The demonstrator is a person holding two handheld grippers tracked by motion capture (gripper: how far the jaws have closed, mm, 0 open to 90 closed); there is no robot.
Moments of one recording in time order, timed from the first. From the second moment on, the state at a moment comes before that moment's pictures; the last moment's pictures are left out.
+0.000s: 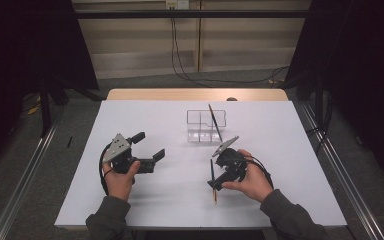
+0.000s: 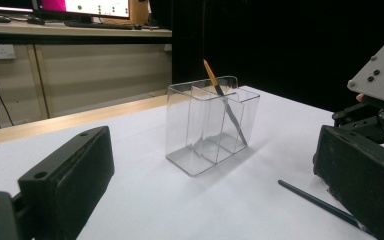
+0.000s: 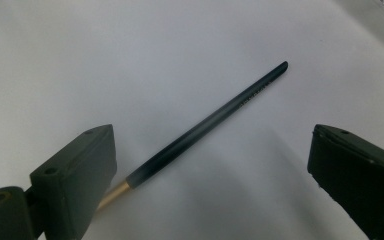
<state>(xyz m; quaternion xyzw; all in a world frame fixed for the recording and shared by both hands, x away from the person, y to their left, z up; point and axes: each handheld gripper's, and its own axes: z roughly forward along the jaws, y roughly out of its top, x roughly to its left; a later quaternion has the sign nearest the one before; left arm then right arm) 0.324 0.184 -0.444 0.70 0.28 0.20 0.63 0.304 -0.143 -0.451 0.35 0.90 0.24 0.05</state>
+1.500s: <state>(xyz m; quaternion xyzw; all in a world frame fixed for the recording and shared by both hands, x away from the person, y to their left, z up) 0.325 0.183 -0.445 0.70 0.29 0.20 0.62 0.299 -0.141 -0.461 0.30 0.93 0.21 0.05</state>
